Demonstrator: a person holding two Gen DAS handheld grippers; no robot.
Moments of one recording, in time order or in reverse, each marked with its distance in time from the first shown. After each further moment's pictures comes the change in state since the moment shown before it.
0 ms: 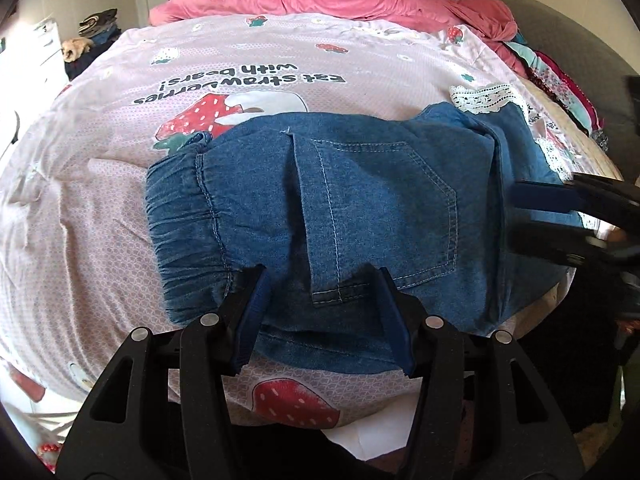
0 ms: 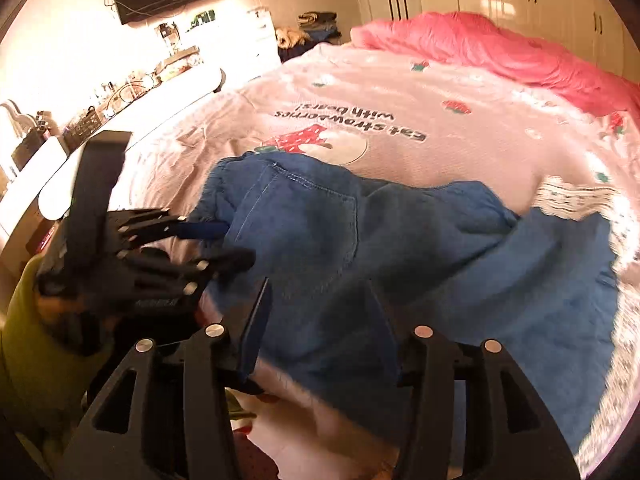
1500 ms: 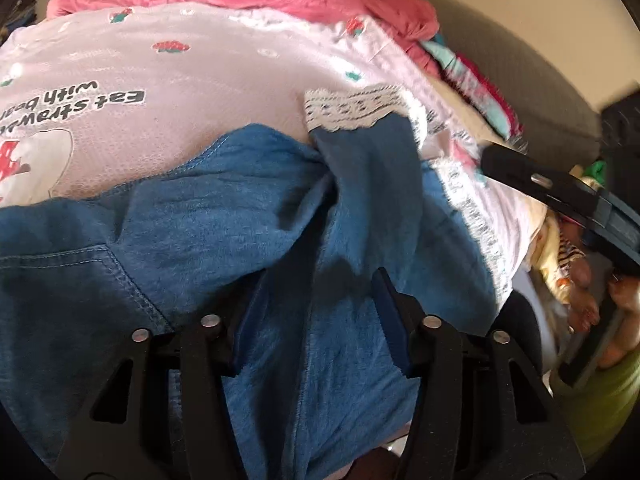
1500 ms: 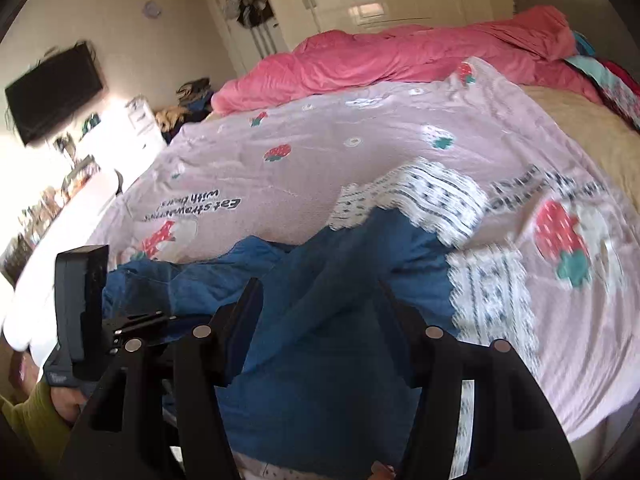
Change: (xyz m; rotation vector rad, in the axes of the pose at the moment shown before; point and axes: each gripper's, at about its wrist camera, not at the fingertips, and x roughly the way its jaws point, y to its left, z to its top) left arm 0.071 -0.116 0.063 0.019 0.007 -0.416; right arm -0.086 -0.139 -0.018 0.332 -0.187 -0.243
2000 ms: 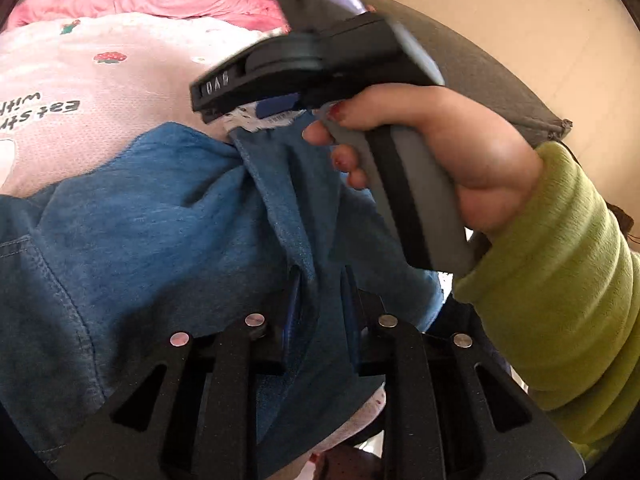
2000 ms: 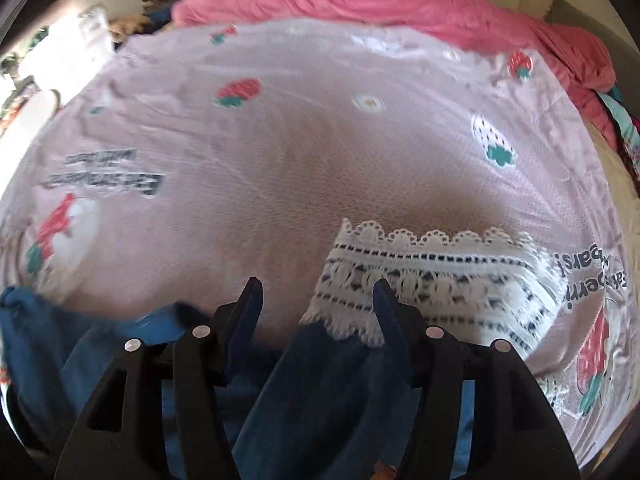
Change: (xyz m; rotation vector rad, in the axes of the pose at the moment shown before) left arm 0.002 -0.030 -0.014 0.075 -0.026 -0.155; right arm 0.170 0.021 0.071 -0.113 0.291 -0.272
